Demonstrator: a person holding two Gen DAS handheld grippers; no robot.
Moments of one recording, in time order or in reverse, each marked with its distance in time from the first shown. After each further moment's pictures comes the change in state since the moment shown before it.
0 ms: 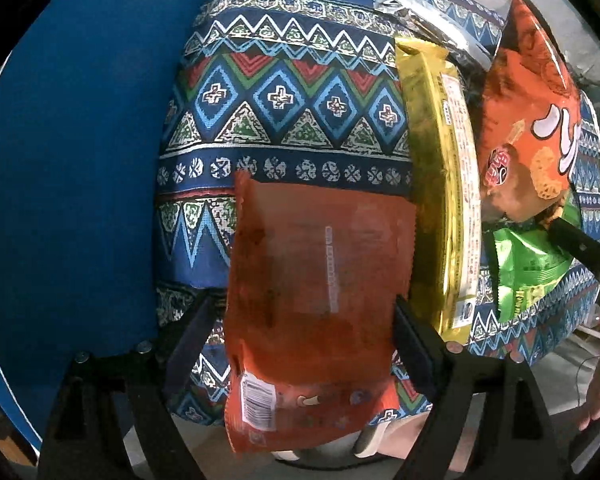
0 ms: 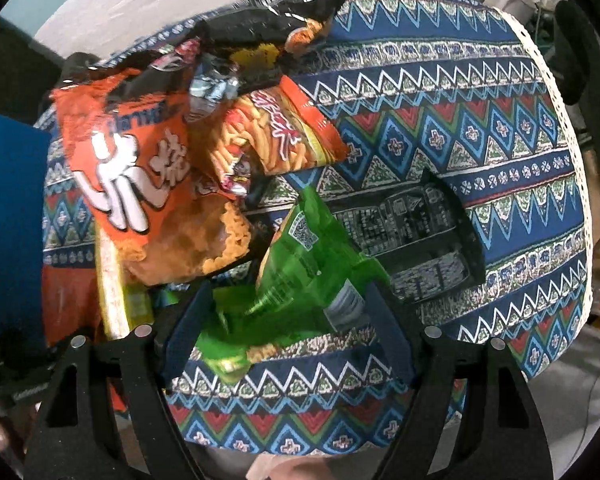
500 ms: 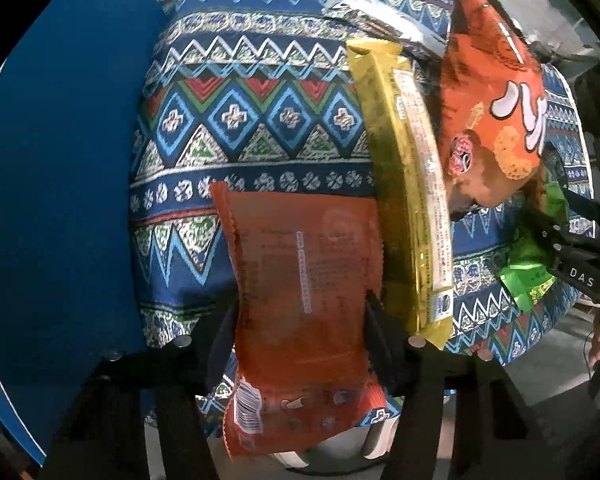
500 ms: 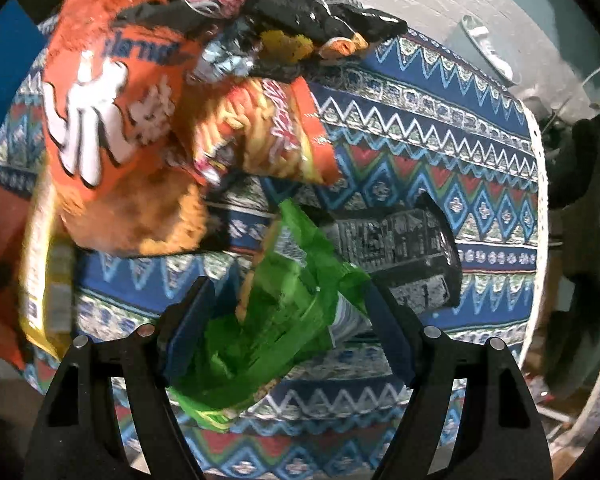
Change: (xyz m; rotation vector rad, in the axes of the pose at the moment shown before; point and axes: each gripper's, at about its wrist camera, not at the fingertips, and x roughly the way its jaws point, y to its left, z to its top) left arm -0.007 -0.026 -0.011 0.111 -0.053 -0.029; right arm 0.019 0.026 -0.010 -0.339 -0.031 -0.221
